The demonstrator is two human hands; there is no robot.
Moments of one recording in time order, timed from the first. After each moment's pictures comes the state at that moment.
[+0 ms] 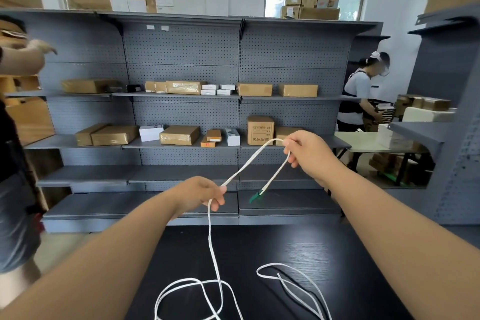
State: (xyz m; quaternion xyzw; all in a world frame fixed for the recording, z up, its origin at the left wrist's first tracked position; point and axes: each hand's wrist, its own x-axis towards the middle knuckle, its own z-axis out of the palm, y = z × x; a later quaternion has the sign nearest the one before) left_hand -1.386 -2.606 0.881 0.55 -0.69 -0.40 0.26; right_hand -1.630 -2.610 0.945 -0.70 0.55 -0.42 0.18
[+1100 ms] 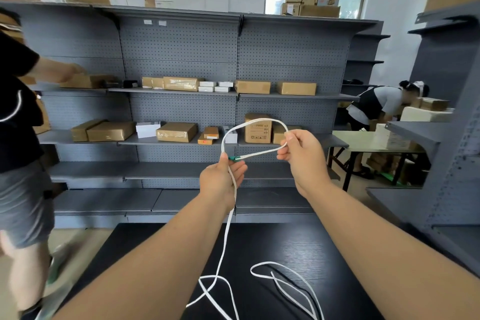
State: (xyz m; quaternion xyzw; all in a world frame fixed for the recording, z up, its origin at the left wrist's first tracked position) left_hand -1.483 -2.619 0.891 0.41 -0.21 -0.58 0.67; right_hand -1.619 -2.620 0.919 -0.55 0.47 -0.64 0.27
